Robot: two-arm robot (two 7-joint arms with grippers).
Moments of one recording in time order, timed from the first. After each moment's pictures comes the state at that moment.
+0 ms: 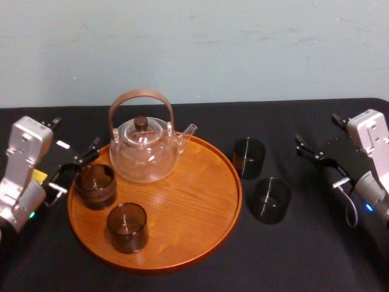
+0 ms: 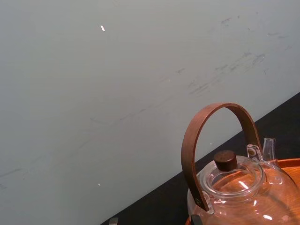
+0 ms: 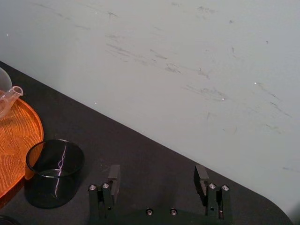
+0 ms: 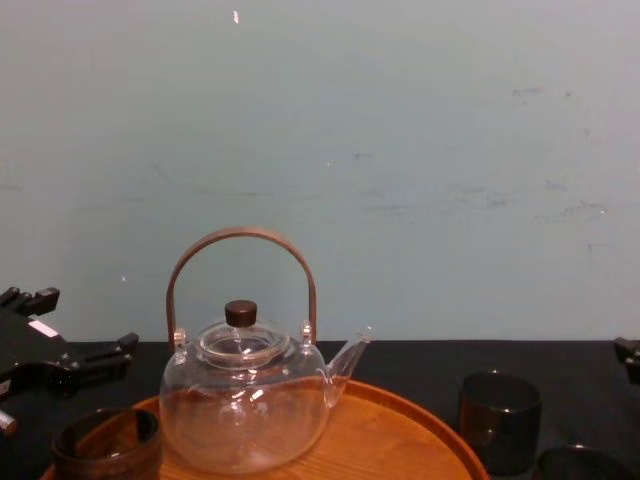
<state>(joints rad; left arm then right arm) -0.20 0.60 0.45 -1.41 -0.25 -0.12 0.03 0.20 0.60 -0.45 -1.41 0.25 -0.12 -0.03</state>
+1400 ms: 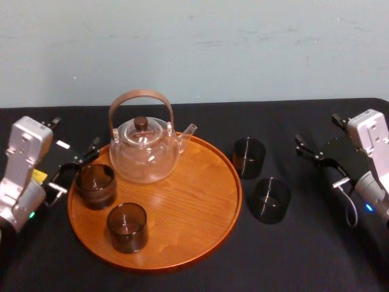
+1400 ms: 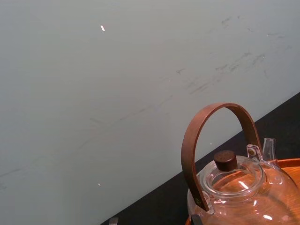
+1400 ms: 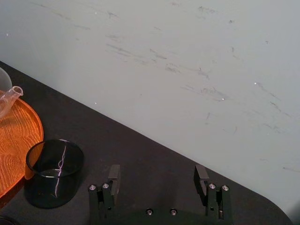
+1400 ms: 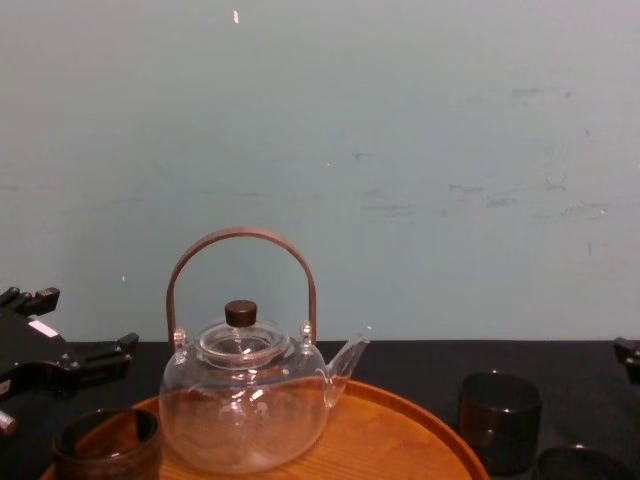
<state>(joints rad) -0.20 0.60 0.45 -1.41 -0.25 -0.12 0.03 0.20 0.60 -0.45 -1.41 0.25 -0.12 -0.03</state>
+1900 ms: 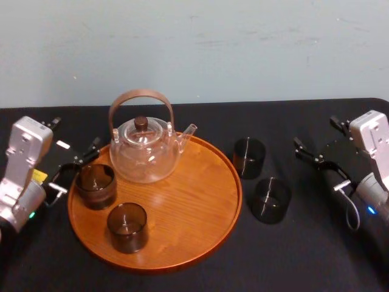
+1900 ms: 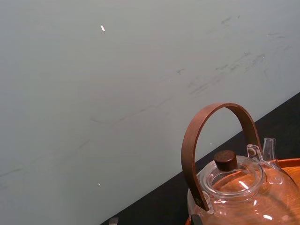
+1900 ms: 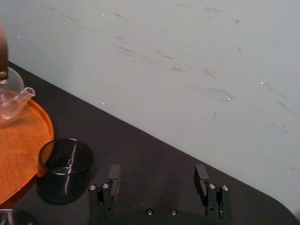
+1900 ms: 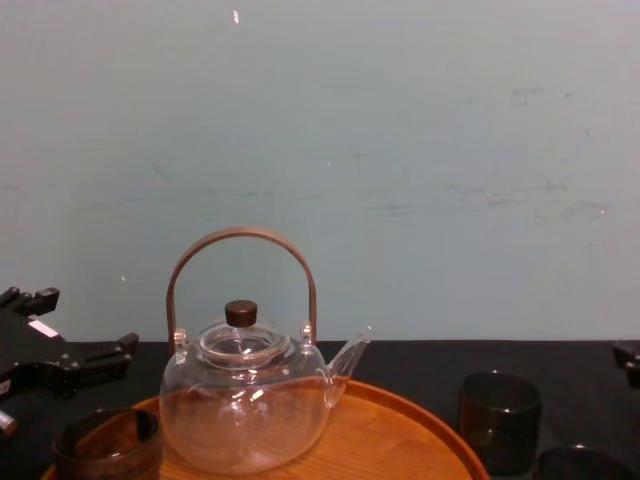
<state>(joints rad) -0.20 0.60 0.45 -1.41 -0.25 -0.12 0.03 0.18 0.61 -0.43 -1.44 0.26 -0.11 0.01</state>
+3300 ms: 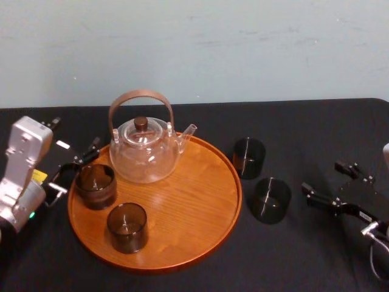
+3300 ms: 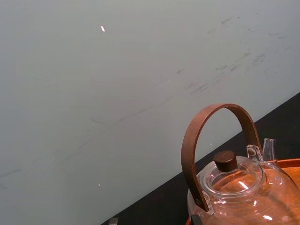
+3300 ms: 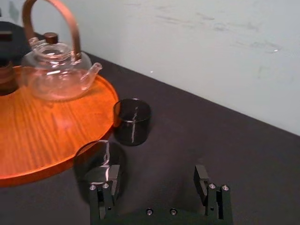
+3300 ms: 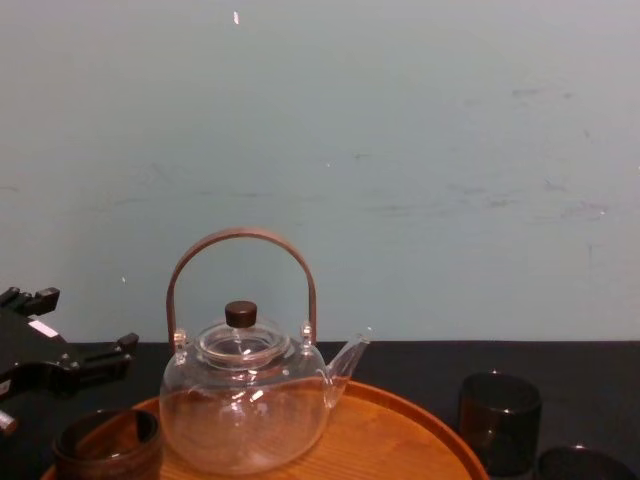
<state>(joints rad) -0.20 0.60 0.45 -1.41 -0.25 -0.12 0.03 -0.13 0.72 -0.23 -1.75 0.45 0.11 0.20</state>
